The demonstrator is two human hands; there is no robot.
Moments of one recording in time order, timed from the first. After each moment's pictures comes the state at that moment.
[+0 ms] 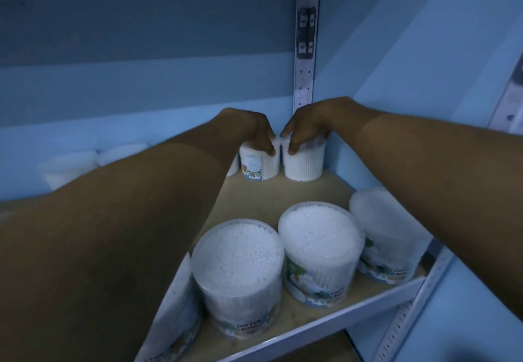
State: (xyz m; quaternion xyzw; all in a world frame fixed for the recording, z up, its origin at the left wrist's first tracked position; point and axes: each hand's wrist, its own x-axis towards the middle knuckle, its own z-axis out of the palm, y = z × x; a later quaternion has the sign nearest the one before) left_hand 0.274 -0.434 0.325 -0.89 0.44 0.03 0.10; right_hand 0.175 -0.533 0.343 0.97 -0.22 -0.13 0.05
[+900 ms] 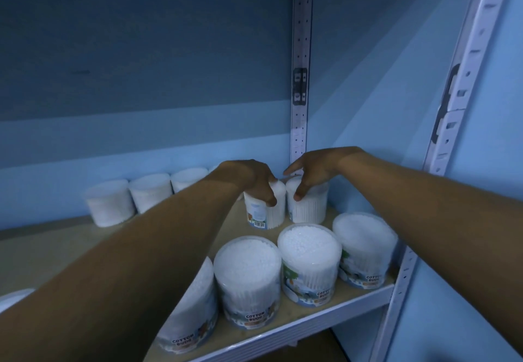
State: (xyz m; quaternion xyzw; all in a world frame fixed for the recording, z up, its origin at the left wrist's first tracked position) left_hand 0.206 -0.371 0.344 -0.88 0.46 0.07 0.09; right_hand 0.112 -0.510 0.357 0.97 -0.20 -0.13 -0.03
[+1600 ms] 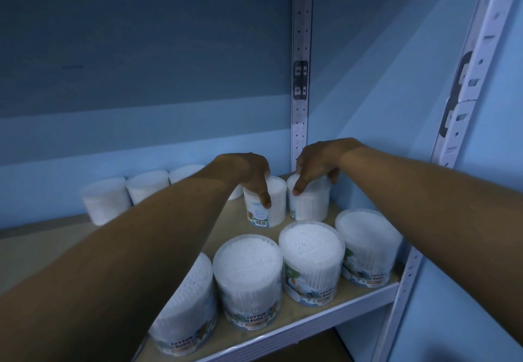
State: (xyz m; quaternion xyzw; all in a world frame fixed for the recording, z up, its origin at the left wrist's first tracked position) left_hand 0.224 -0.378 0.342 -0.88 0.46 0.08 0.09; right_hand 0.118 -0.509 0.360 0.96 -0.24 -0.13 0.01
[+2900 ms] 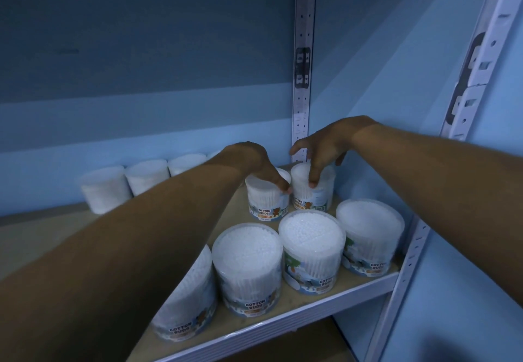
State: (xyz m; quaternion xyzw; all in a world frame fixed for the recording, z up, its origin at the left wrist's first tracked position) left_hand 0.203 -0.378 0.344 -0.92 0.37 0.12 0.01; right_hand 0.118 -0.523 0.366 0.95 -0.24 -0.20 -0.07
